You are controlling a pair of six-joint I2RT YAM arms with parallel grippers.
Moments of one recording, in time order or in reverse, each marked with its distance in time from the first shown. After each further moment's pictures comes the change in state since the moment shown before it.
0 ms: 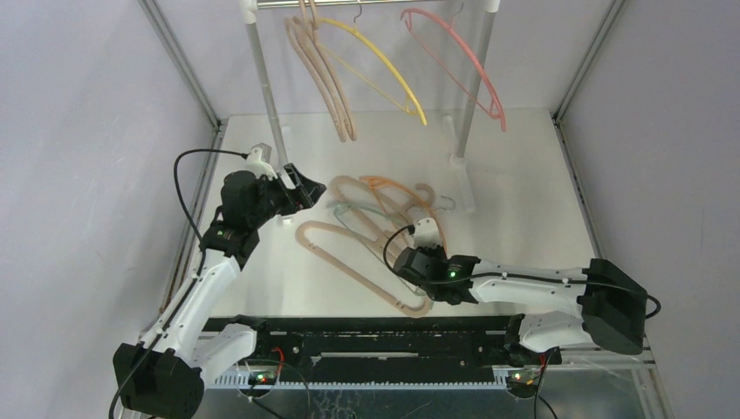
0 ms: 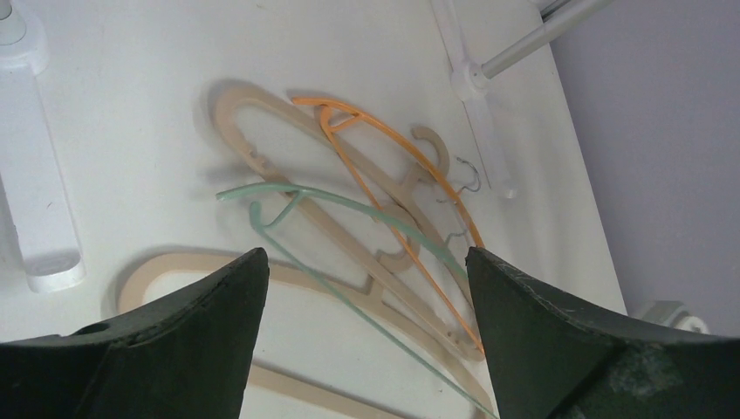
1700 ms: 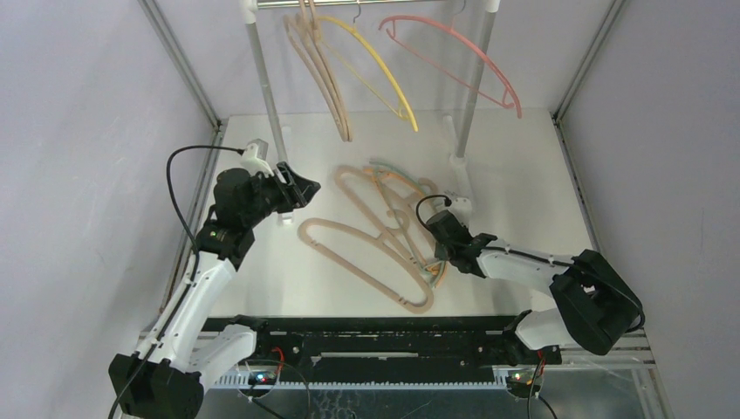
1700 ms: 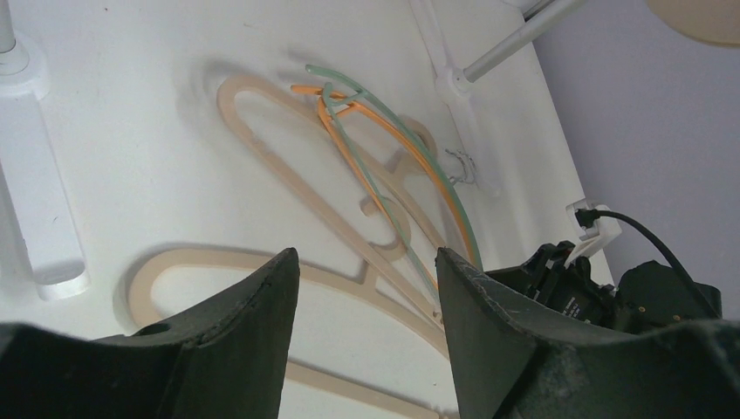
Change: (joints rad) left arm 0.003 -0.033 0.056 -0.063 0.020 0.027; right arm -0.441 0.100 -0.121 0.344 -0.312 0.000
